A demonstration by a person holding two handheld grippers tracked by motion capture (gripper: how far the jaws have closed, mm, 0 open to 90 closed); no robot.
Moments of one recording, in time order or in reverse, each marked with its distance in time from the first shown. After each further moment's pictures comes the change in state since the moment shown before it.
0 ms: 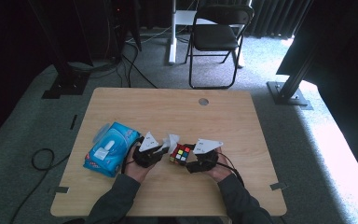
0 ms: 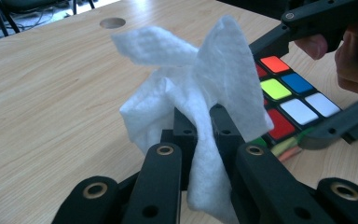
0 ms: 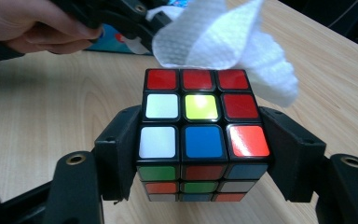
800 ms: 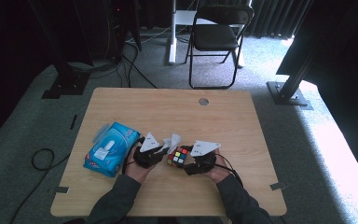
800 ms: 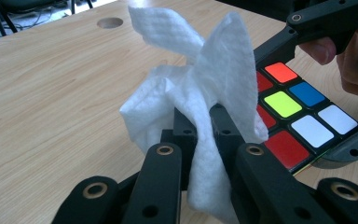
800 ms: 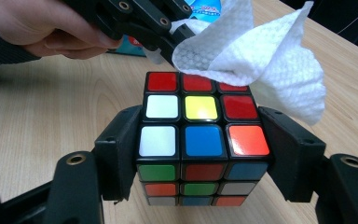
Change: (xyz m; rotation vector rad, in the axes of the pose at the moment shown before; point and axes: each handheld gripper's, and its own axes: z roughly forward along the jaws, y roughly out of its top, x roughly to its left) left arm -0.002 -0.001 0.002 0.003 -0.004 -0.001; right arm 0.008 0.005 0.002 -0.002 0.024 -0.032
